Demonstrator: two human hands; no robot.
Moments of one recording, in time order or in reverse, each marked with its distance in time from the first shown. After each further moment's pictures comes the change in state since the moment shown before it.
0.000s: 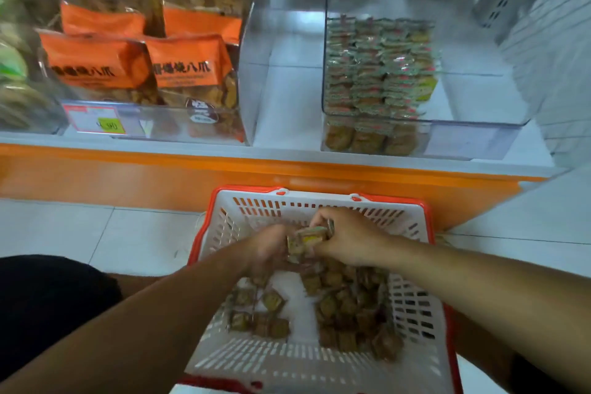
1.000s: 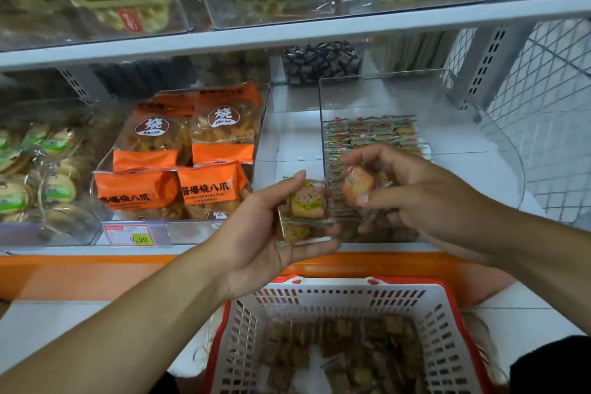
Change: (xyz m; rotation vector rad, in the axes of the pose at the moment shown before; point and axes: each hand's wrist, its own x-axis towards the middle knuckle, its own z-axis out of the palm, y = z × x) left_hand -0.166 0.183 0.055 -0.194 -0.202 0.421; right_hand -0.051 -0.115 -0.178 0.623 0.223 -0.234
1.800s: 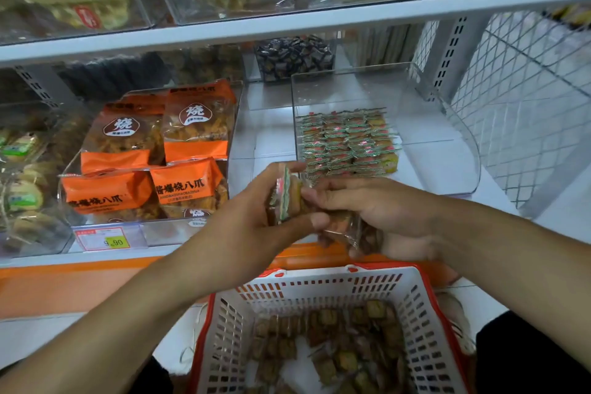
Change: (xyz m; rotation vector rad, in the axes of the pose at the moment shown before) left_hand -0.018 -0.007 0.015 1.043 0.083 0.457; right_hand -0.009 0.000 0.023 0.276 -0.176 0.319
